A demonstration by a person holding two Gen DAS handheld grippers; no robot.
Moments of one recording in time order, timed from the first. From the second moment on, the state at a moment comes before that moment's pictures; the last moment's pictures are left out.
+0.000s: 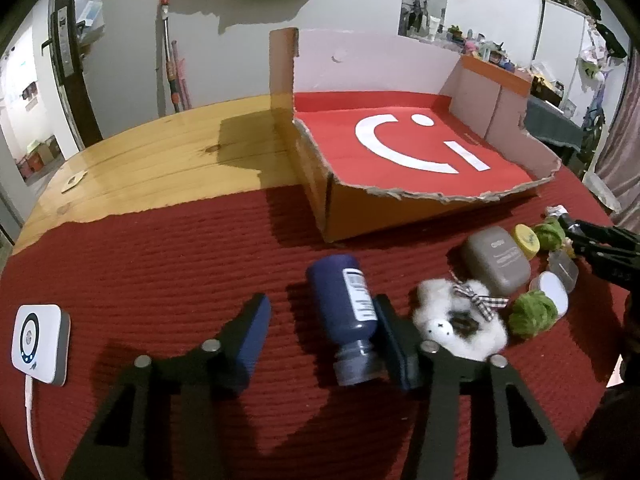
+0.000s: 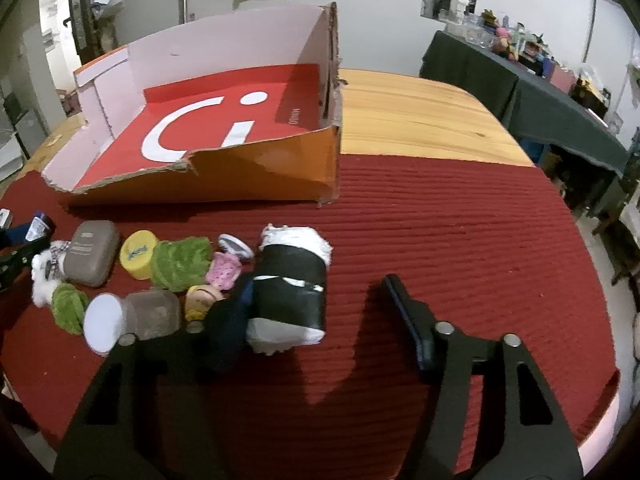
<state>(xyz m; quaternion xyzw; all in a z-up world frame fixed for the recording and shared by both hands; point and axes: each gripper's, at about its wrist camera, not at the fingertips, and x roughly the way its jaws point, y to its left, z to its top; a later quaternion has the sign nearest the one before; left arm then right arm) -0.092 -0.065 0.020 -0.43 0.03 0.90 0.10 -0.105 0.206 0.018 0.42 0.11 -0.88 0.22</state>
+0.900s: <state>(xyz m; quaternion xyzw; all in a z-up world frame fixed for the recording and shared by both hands) -0.081 -0.060 0.073 -0.36 0.01 0.93 0.11 -0.097 0.209 0.059 0.36 0.09 -0.89 0.27</state>
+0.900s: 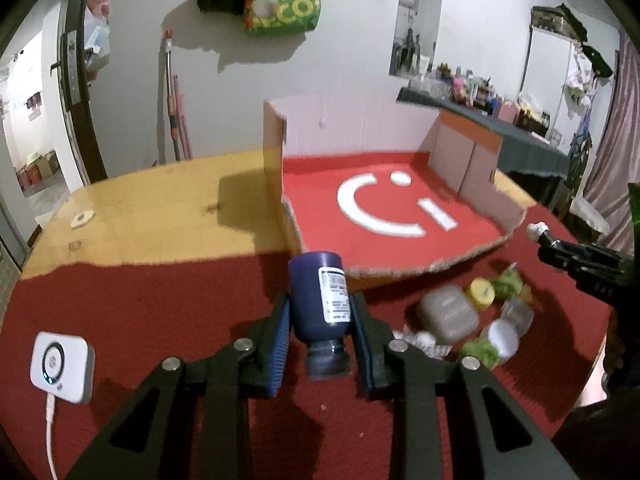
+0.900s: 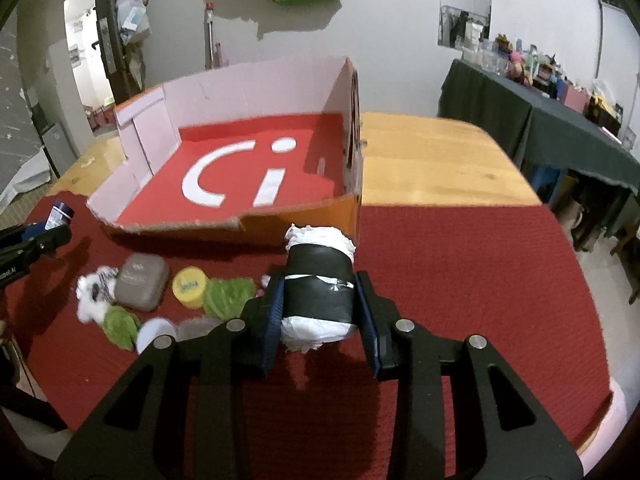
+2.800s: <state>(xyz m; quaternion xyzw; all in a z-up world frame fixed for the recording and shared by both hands) -0.202 0.007 0.040 -0.50 0.16 0.83 0.21 -0.197 0.103 0.033 0.47 0.33 -0.73 0.38</state>
